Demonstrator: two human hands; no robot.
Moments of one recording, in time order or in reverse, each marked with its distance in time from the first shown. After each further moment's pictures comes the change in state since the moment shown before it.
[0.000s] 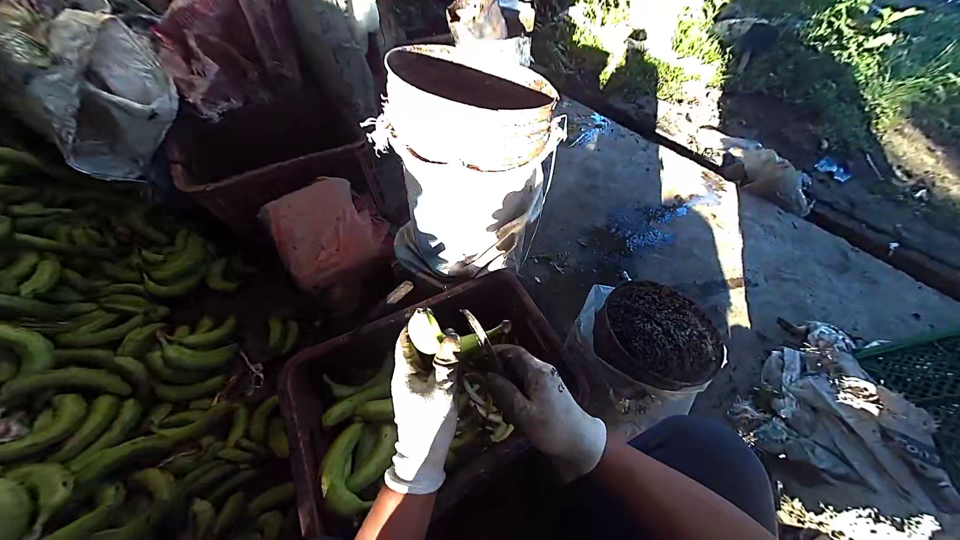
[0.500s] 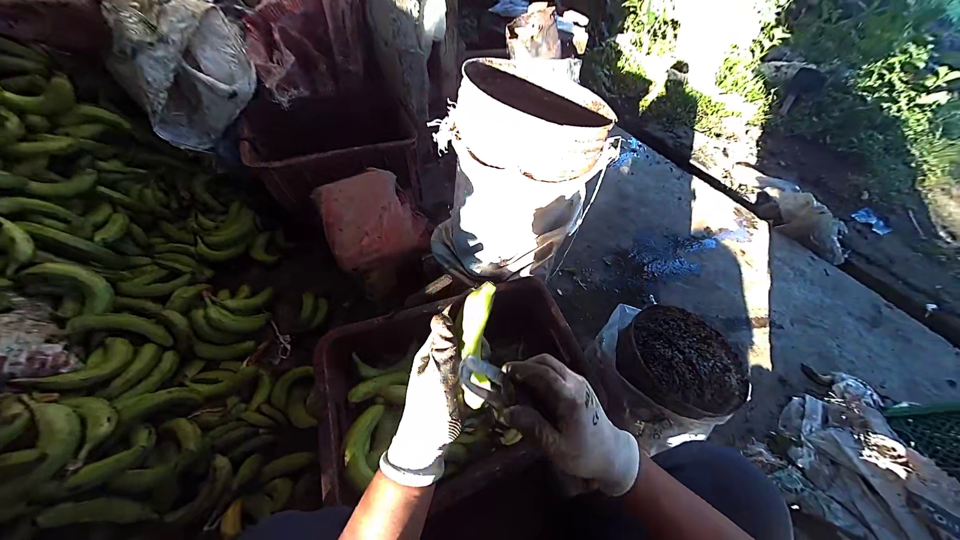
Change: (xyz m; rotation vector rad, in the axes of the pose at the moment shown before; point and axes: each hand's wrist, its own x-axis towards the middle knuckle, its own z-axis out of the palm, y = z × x) left_hand 0.009 0.029 -0.034 -0.462 -0.148 -0.285; right_hand -0.006 -0.011 0.005 -0.241 0.025 -0.482
